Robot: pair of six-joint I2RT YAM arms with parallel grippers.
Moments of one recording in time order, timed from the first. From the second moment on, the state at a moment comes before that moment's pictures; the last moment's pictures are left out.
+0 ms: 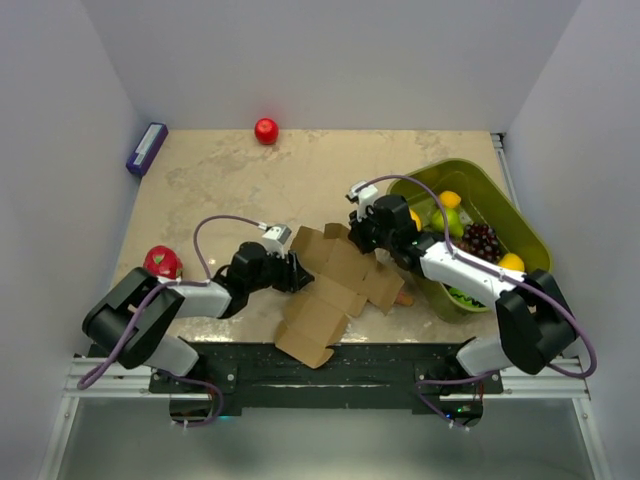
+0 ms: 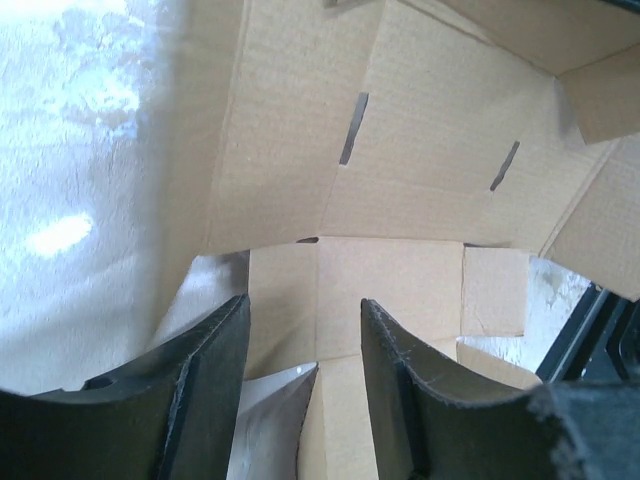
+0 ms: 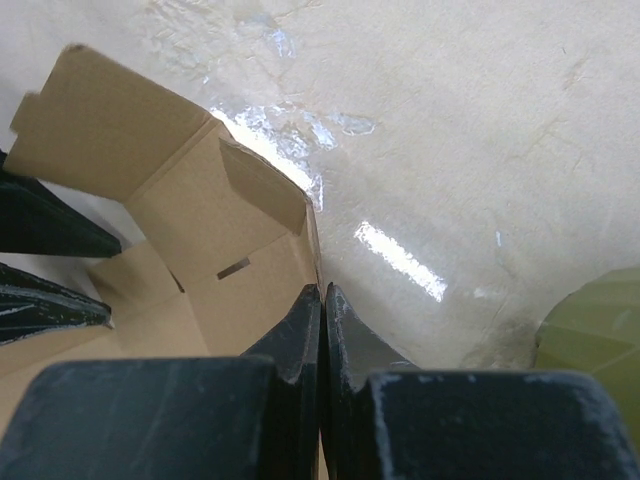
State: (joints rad) left arm -0.60 1.48 0.37 0.61 0.28 -0.51; right arm 0.59 1.44 0.85 0.00 -0.08 0.03
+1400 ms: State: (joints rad) left arm -0.65 1.41 0.25 0.70 0.20 -0.56; right arm 0.60 1.42 0.84 0.05 -0.04 0.11
